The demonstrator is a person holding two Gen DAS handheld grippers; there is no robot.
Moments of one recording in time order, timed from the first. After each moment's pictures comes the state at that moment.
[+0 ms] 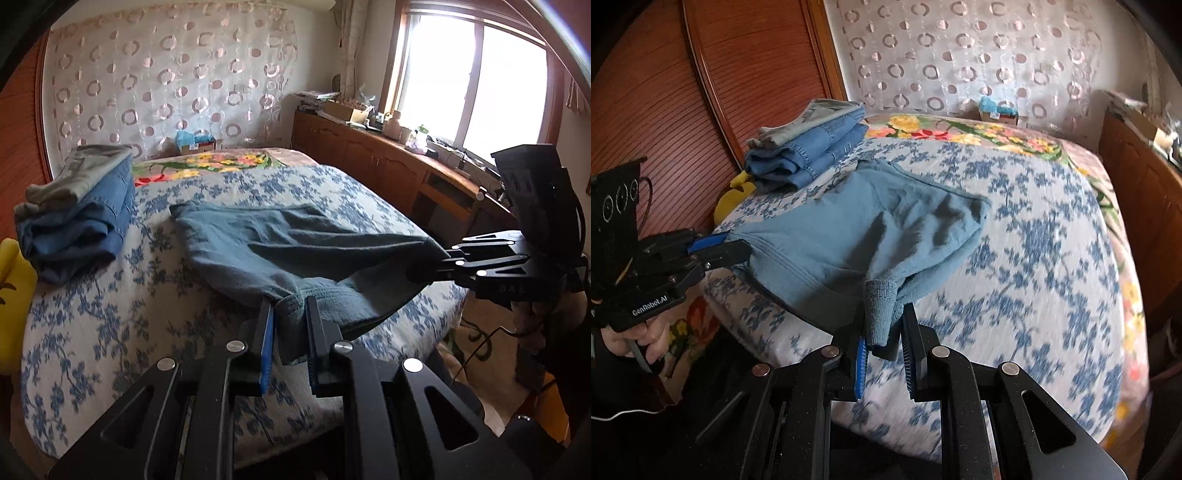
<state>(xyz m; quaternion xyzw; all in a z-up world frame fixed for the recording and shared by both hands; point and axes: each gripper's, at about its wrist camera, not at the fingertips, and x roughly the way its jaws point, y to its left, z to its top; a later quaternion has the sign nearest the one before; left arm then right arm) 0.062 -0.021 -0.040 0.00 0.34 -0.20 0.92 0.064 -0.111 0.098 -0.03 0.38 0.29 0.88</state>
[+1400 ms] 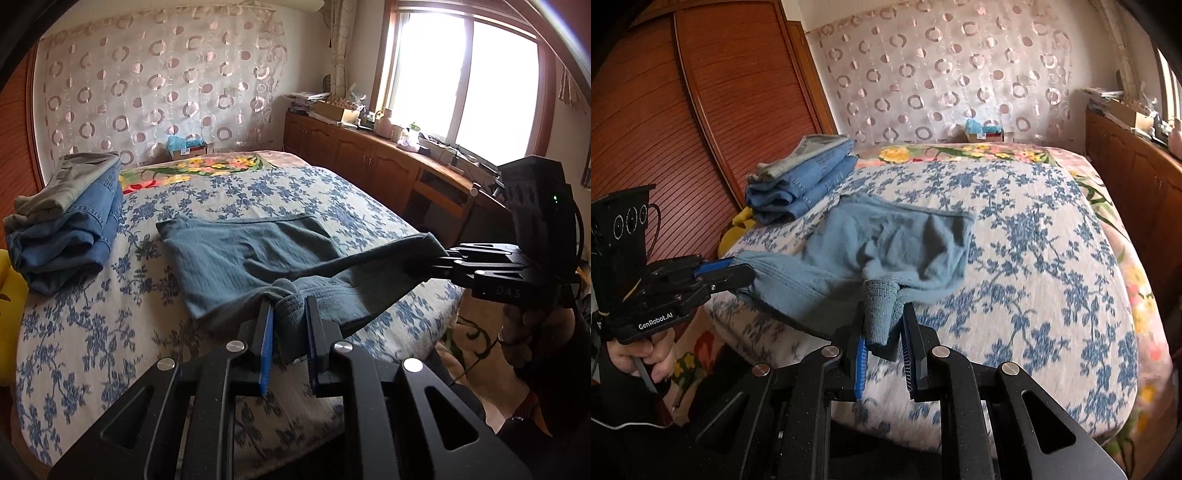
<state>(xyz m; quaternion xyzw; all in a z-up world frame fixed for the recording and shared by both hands) 0.072 -0.031 -0.041 0.01 0.33 -0.21 0.92 0.049 -0.134 0.075 0.03 0.32 0.27 0.91</state>
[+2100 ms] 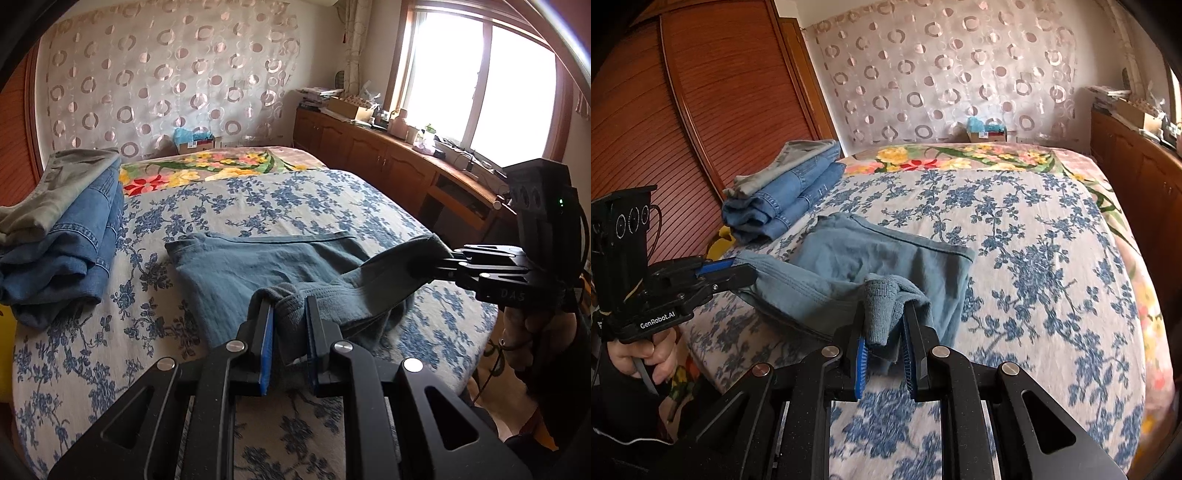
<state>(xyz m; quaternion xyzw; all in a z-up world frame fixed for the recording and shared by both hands) 0.148 -0.016 -0.050 0.00 0.35 -0.20 0.92 0.128 -0.115 0.069 0.02 0.32 0.28 0.90</state>
